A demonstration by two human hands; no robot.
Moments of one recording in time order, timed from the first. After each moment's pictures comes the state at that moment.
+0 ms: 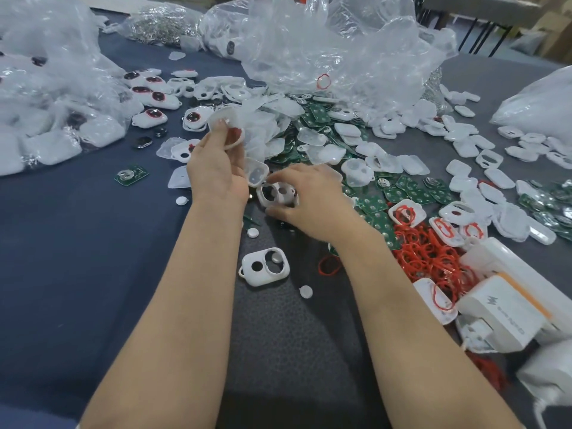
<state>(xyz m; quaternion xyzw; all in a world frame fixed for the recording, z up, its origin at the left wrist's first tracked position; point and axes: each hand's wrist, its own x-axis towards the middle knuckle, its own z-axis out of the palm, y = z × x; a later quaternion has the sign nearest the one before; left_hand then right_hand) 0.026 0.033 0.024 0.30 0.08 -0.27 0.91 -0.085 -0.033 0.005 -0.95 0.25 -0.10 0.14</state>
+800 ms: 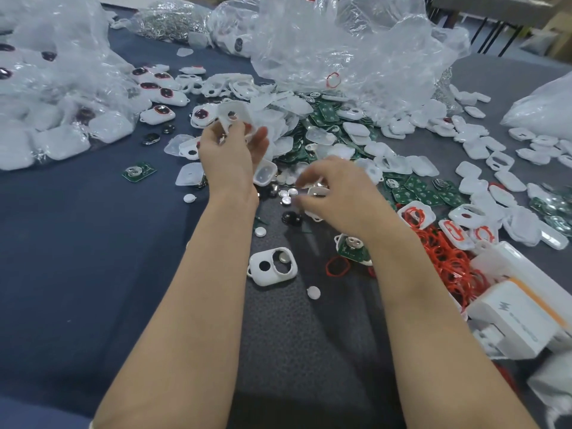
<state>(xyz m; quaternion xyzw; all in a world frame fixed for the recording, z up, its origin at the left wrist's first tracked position) 0.023 0.030 0.021 0.41 0.00 -0.23 0.88 -0.103 -0.039 0.024 -0.93 0.28 -0.12 0.20</state>
